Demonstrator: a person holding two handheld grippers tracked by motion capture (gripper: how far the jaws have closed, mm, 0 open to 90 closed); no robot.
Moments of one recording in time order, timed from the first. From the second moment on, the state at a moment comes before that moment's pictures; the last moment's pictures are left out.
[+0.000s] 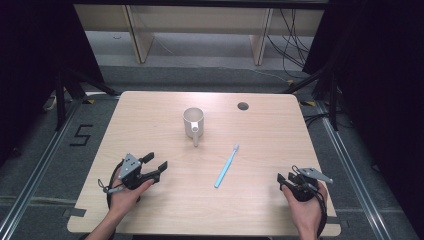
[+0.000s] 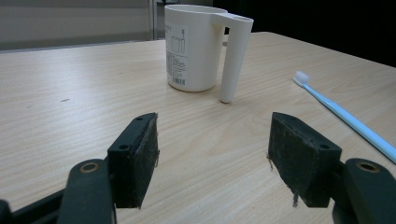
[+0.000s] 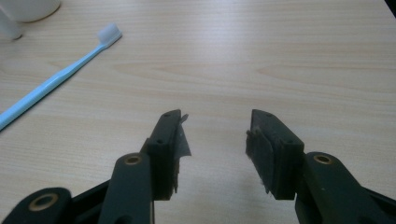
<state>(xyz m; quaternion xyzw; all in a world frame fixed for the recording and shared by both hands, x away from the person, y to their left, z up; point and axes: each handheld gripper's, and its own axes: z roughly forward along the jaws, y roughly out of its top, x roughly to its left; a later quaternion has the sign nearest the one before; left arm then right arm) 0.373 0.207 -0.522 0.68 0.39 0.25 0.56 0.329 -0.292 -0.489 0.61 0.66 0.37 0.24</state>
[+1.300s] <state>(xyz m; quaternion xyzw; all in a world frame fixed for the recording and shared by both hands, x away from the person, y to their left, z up) 0.374 0.199 -0.509 0.71 0.39 0.21 0.55 0.352 -0.255 -0.466 0.61 0.72 0.30 0.13</state>
